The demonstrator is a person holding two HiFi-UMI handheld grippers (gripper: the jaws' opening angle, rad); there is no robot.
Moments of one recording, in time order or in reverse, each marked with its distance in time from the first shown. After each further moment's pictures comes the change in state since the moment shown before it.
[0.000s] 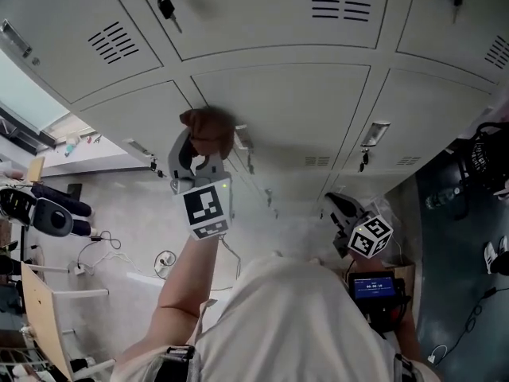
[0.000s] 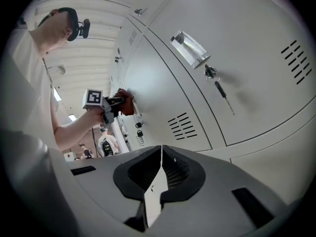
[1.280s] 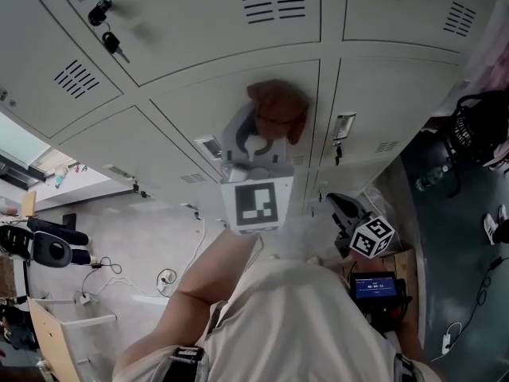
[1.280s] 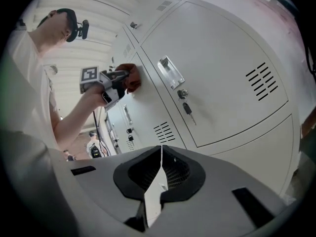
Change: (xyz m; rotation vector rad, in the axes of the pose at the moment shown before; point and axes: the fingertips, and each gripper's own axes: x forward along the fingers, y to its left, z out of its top) left arm 0.014 -0.173 0.113 -0.178 -0.269 -0.350; right arm -0.055 -0.026 0.009 0.021 -0.070 -0.129
